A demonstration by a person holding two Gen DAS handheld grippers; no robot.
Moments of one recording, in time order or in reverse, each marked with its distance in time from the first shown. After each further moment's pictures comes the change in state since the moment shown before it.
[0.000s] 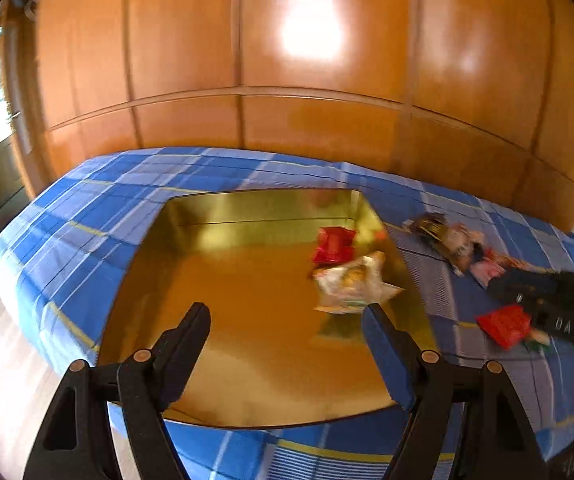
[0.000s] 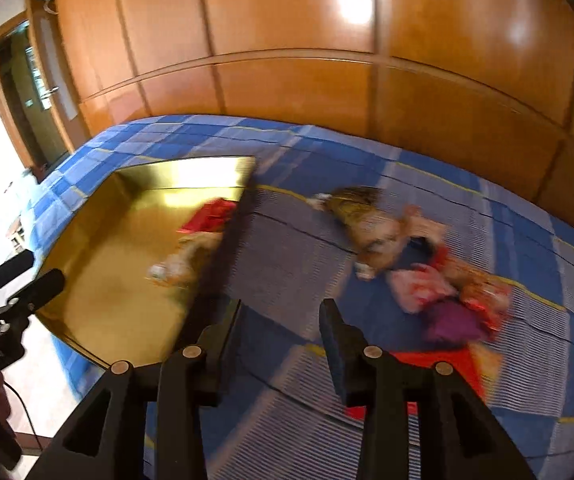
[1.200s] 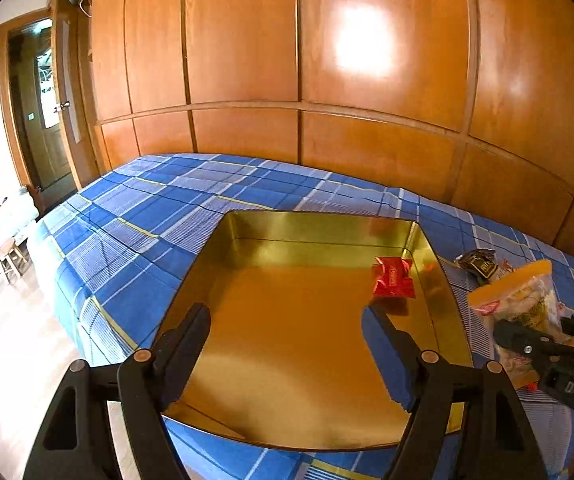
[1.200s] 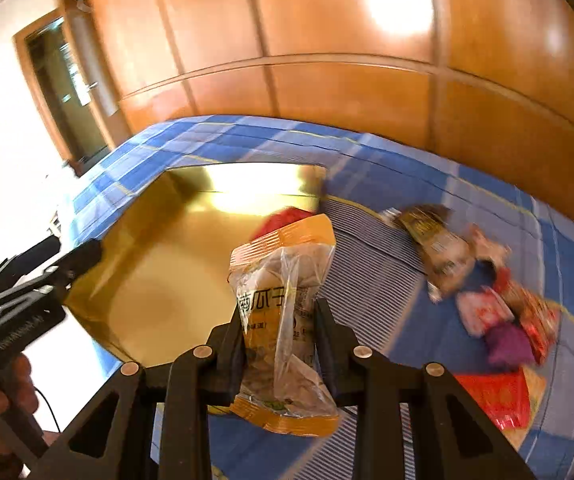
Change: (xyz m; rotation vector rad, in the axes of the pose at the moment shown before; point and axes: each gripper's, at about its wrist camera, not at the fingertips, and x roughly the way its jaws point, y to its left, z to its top) left arm -0.006 0.030 0.011 -0.128 -0.056 0.196; right arm 0.011 0.056 0.019 -0.090 -0.005 0.180
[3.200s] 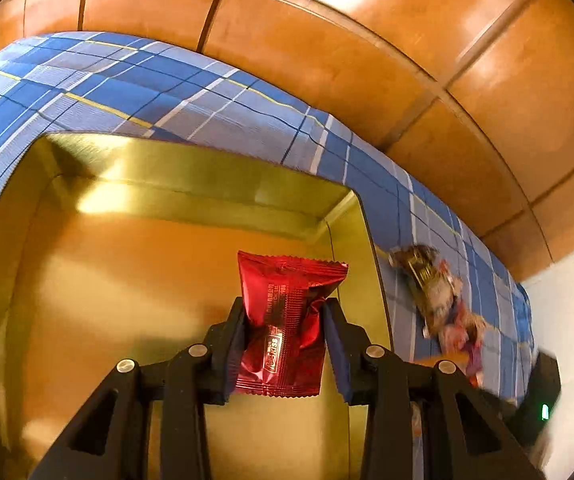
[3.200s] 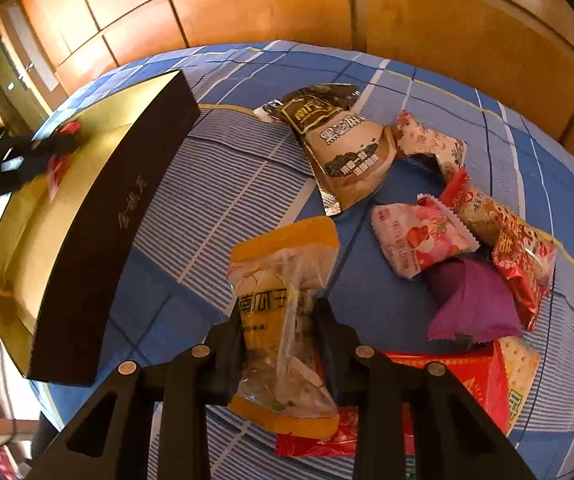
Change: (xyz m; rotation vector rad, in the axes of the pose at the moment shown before) left arm 0.155 -0.065 0.059 -0.141 0.444 -0.445; right arm 0.065 -0.111 -0.039 0.125 0.227 -0.132
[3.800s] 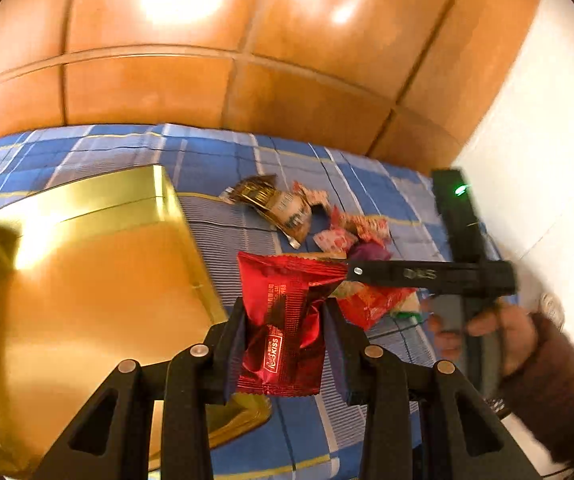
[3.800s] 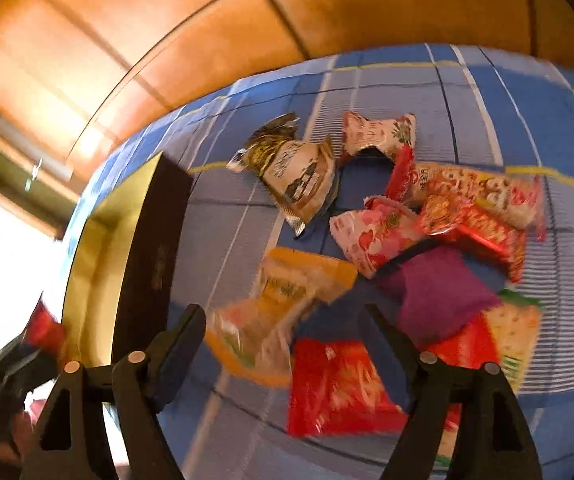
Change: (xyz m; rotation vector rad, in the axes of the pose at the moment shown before) left arm -0.076 -0.082 -0.098 0.424 -0.046 -0.199; right arm -0.028 -0.060 -0.004 0.349 -0.054 0.230
